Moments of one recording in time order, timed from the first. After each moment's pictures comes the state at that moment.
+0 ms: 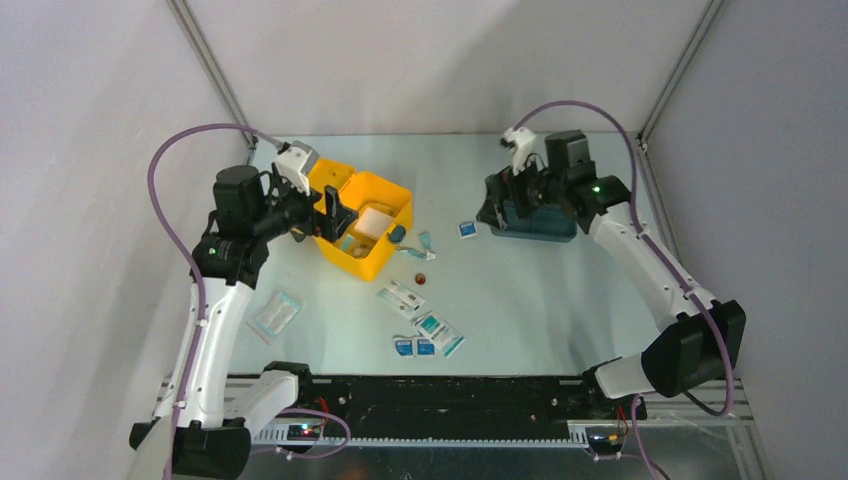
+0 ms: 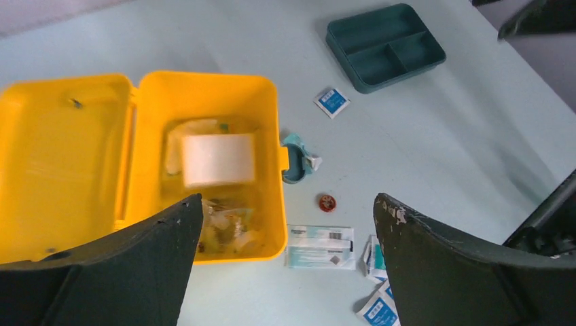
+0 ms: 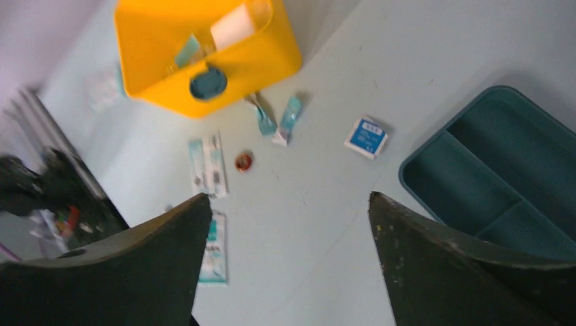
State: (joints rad) left arm -0.07 1.00 1.13 -0.54 0.55 0.05; right arm 0.32 1.42 1.37 -0.55 -0.54 -0.02
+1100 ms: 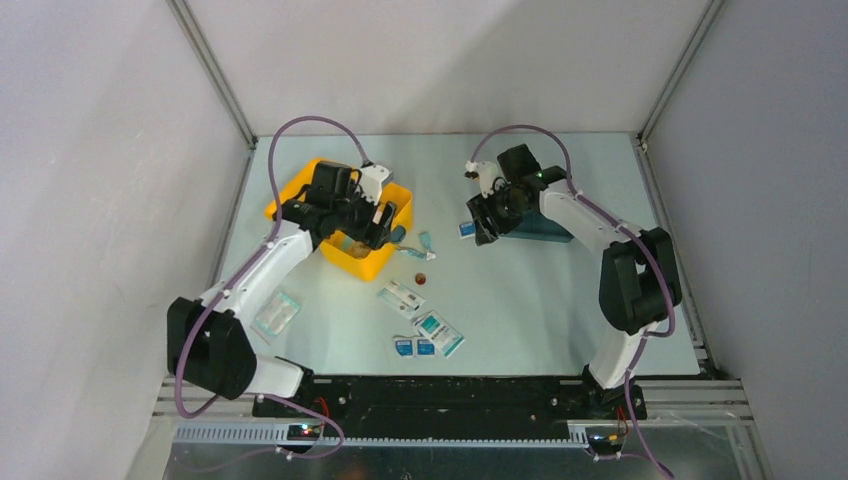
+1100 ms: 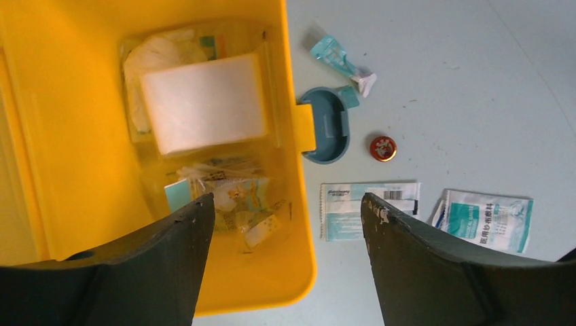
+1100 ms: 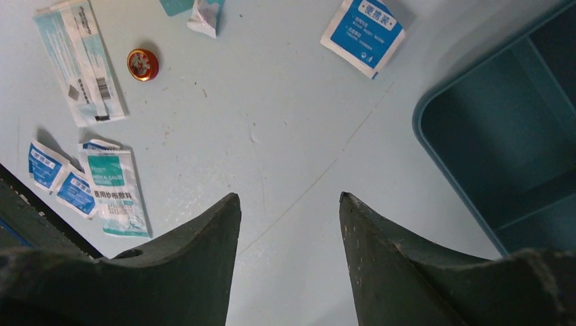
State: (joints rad) left arm -0.35 1.38 1.14 -0.56 0.24 0.19; right arm 0.42 1.79 1.45 -0.73 -0.37 -0.20
